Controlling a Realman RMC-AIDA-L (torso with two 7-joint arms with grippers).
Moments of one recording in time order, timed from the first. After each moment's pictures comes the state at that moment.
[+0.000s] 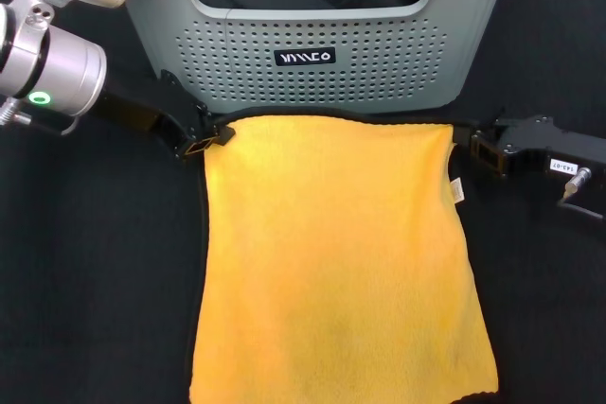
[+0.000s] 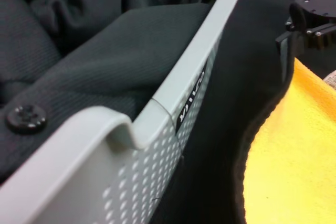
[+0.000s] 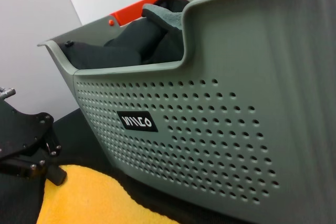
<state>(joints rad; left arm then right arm) -0.71 -2.03 0.88 0.89 2.40 1.49 -1.71 0.48 2.00 -1.36 -0.53 1.87 1.08 -1.75</state>
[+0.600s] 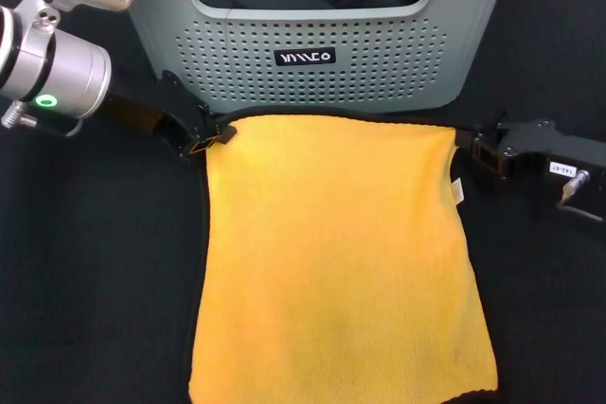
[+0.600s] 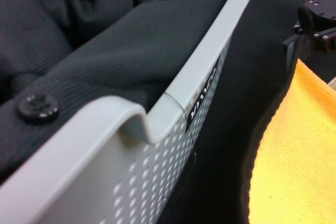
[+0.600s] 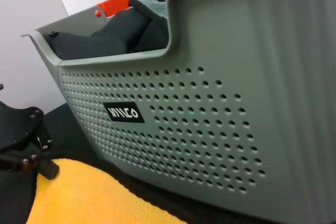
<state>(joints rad) -0.70 -2.04 0.88 0.88 2.41 1.46 -1.71 0.48 2.00 -1.37 -0.52 1.87 1.04 -1.75</state>
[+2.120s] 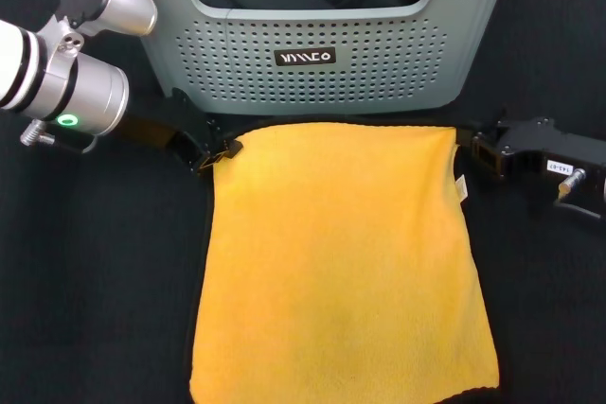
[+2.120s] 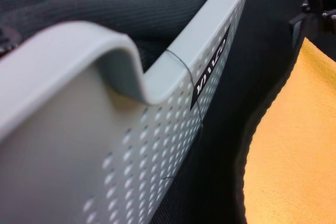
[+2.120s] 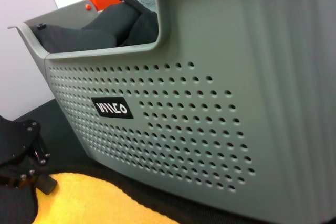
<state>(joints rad) -0.70 -2.06 0.90 0.81 2.42 1.37 -1.70 0.49 2.01 -1.37 -0.50 1.88 1.01 -1.78</state>
